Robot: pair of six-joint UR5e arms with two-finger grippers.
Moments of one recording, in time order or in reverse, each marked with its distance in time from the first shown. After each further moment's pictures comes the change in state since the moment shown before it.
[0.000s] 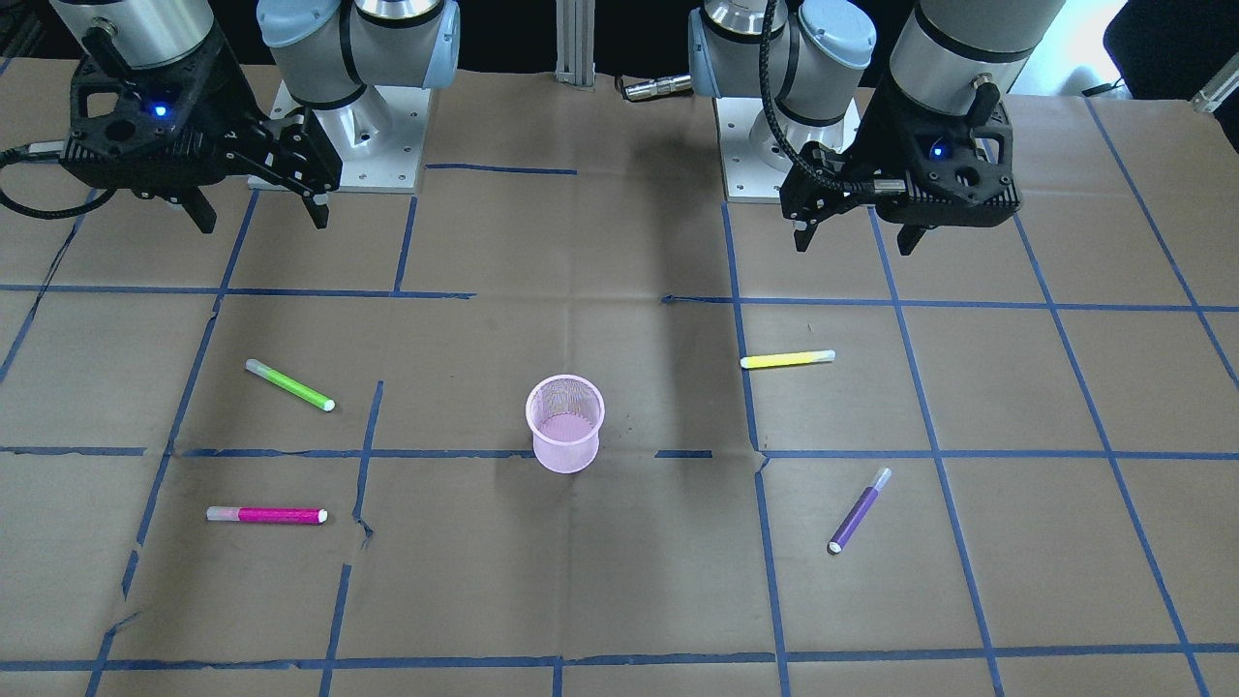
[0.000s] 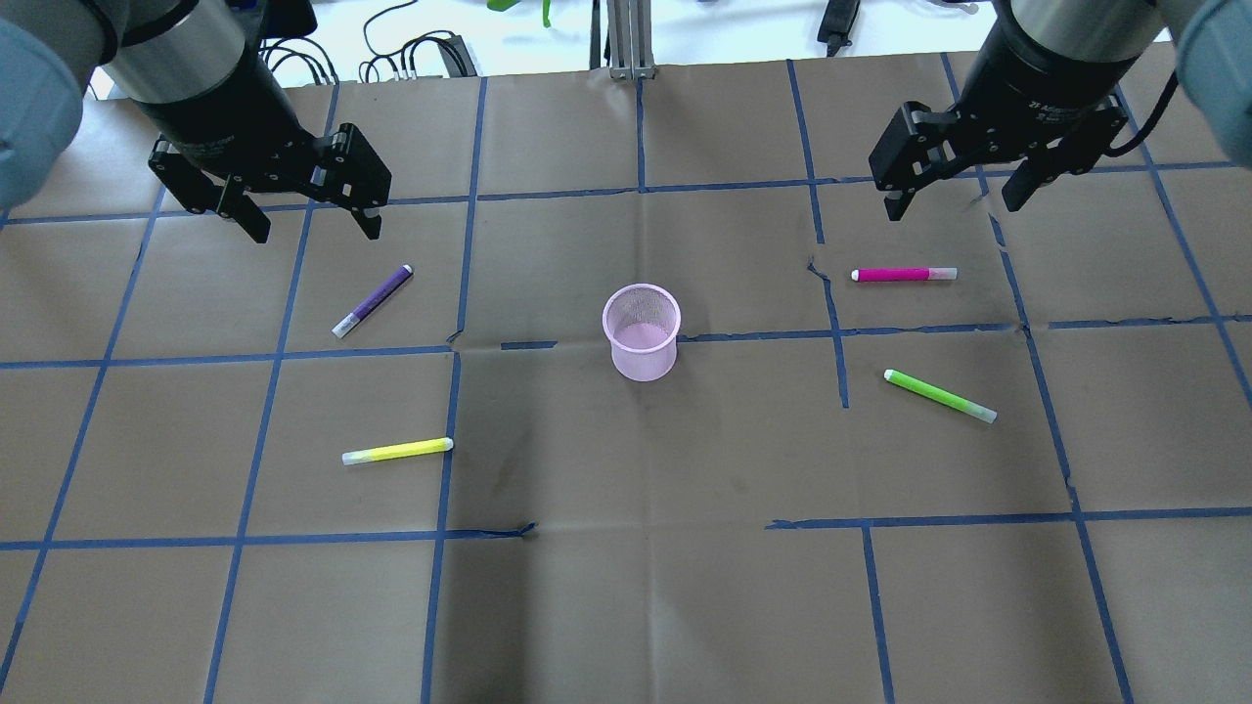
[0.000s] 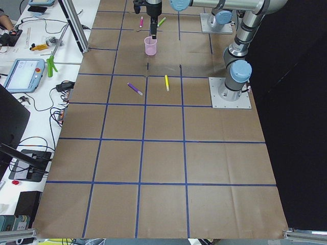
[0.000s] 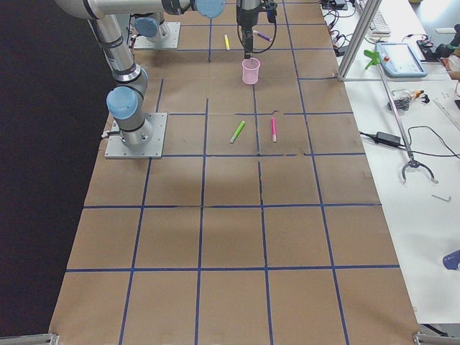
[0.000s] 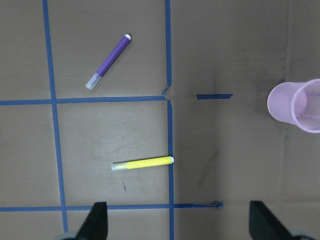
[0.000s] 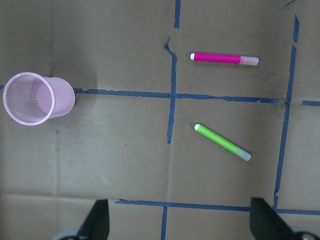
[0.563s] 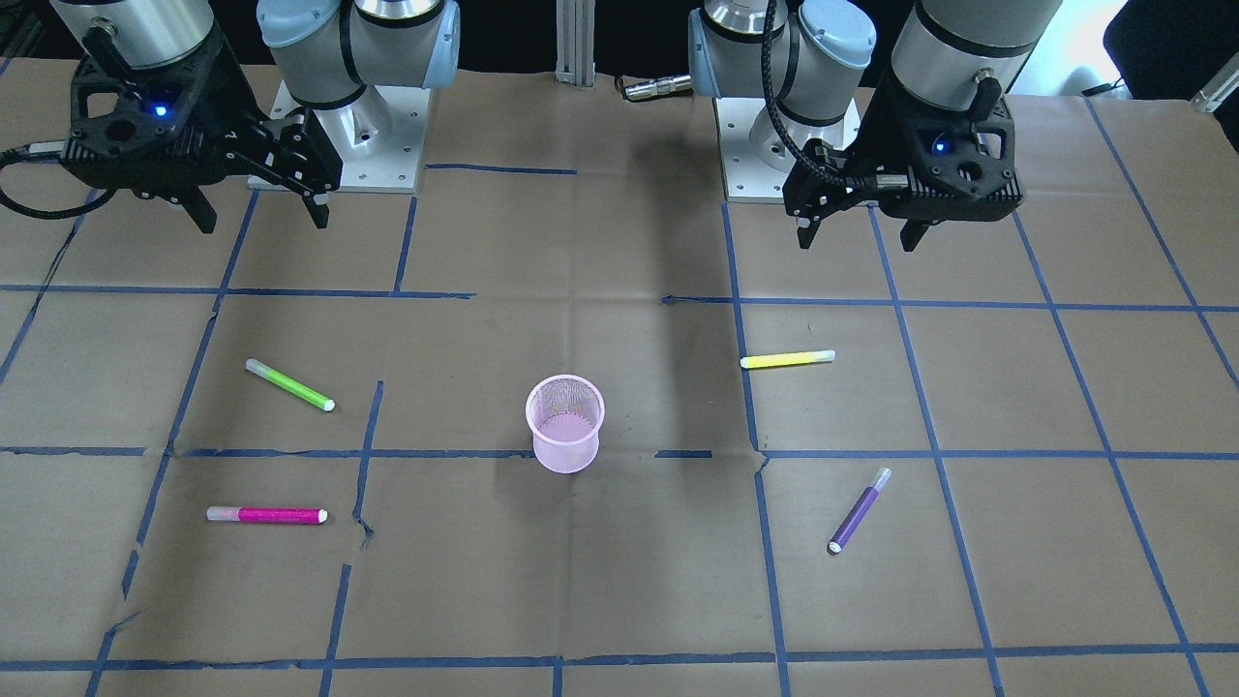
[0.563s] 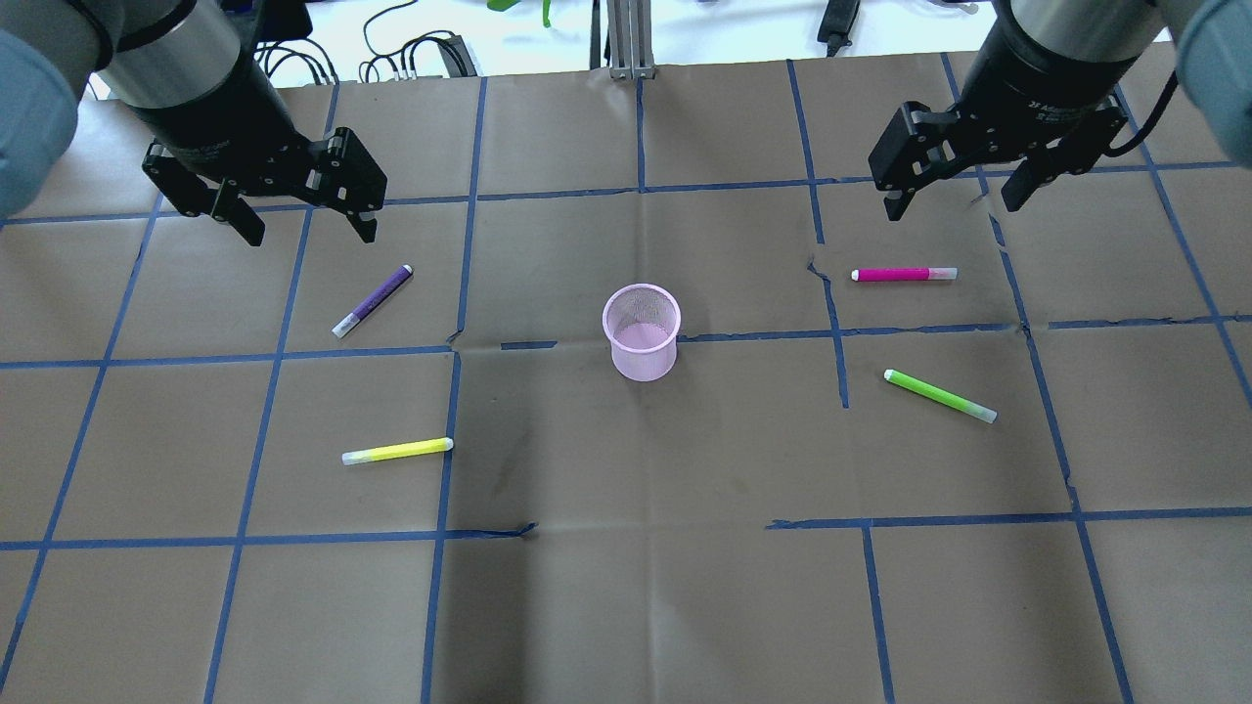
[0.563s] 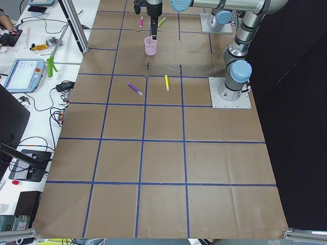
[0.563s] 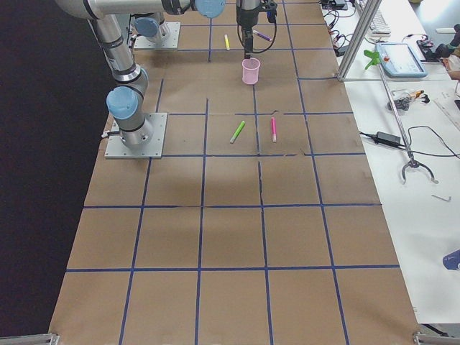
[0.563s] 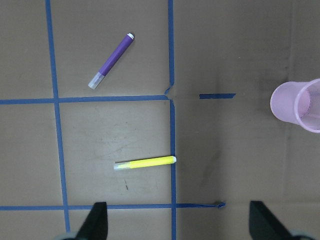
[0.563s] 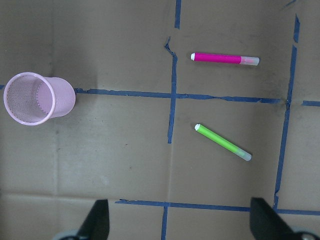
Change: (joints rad) left arm 0.003 0.019 -0.015 0.006 0.009 -0.001; right arm 0.000 0.000 0.000 0.000 0.001 0.000
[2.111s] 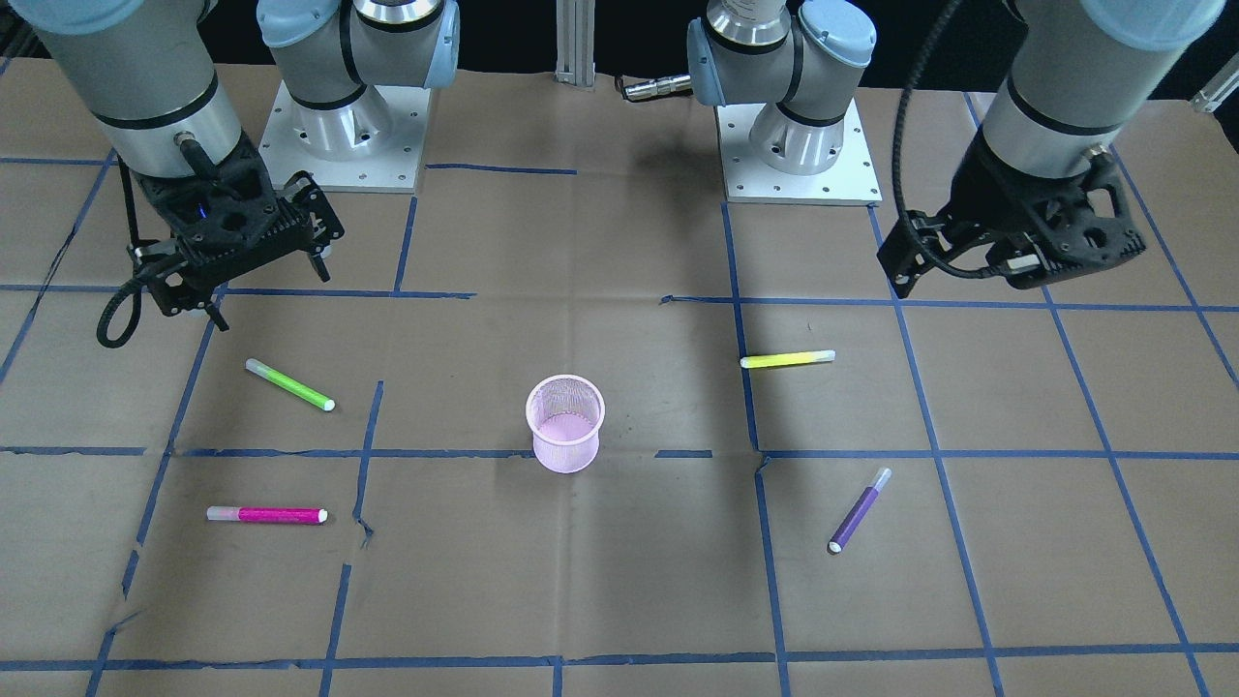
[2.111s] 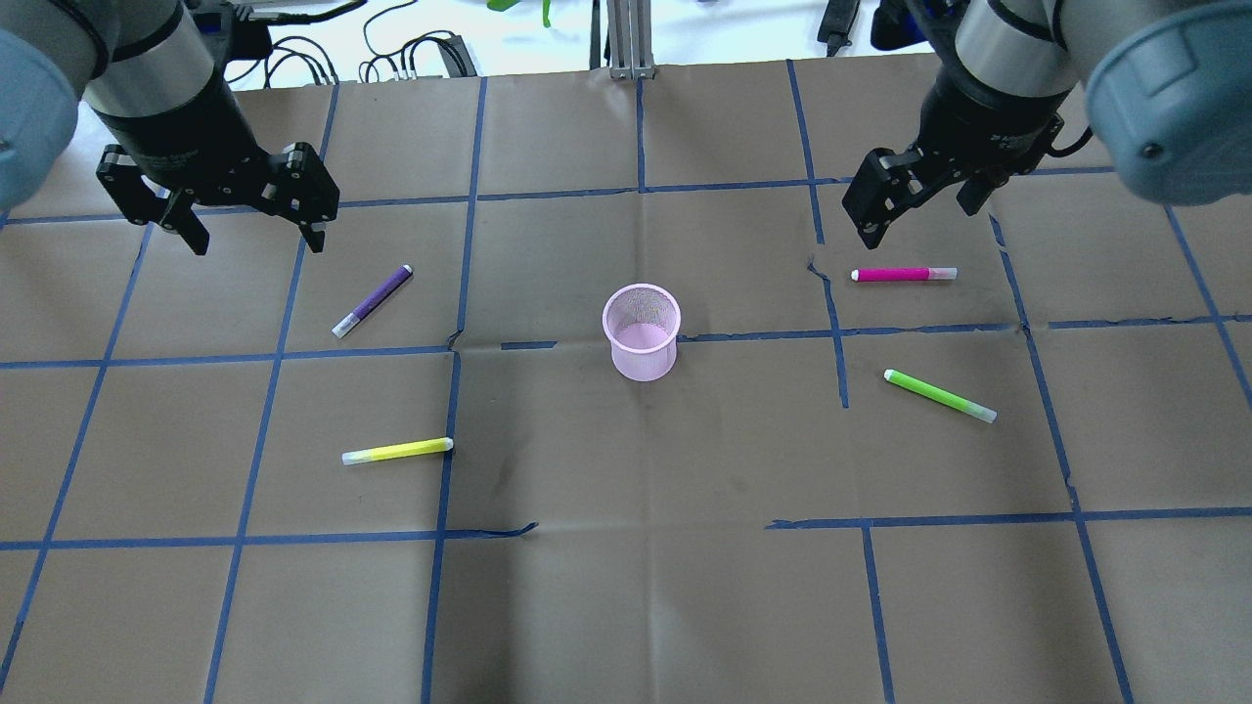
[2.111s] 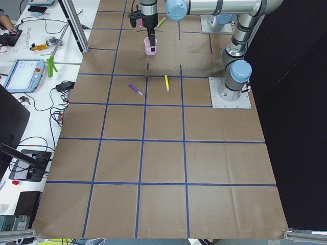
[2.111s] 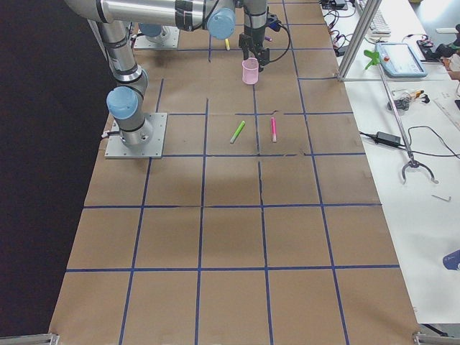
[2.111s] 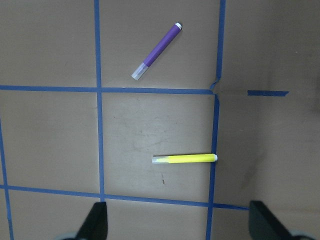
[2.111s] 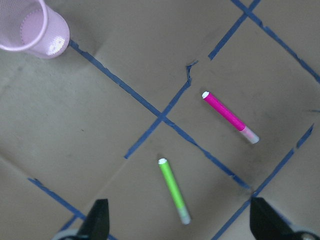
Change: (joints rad) left arm 0.134 -0.070 0.010 0.039 0.119 -0.219; right arm -0.025 0.073 0.121 -0.246 -0.047 -0.731
